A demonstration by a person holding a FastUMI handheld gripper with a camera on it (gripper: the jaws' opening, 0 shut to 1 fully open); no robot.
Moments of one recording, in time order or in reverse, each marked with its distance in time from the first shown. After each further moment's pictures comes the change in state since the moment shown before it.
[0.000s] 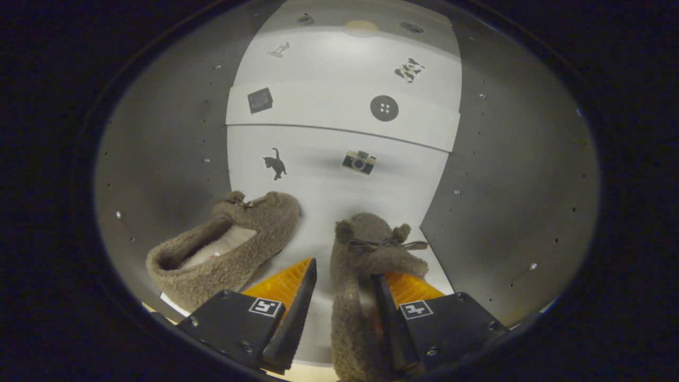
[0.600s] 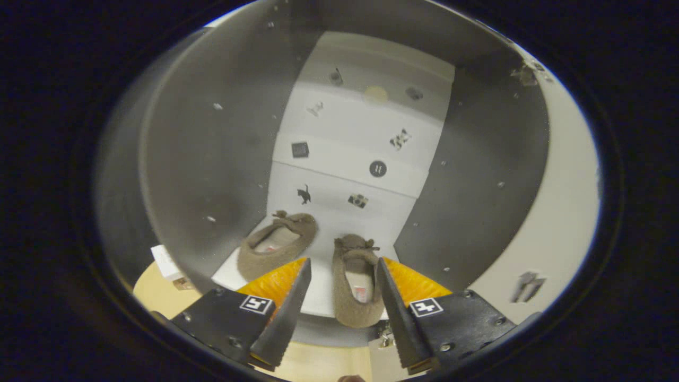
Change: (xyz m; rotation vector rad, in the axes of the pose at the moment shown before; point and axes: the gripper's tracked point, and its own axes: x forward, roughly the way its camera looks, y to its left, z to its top) arm -0.179 0.013 0.036 -0.123 -0.172 -0.030
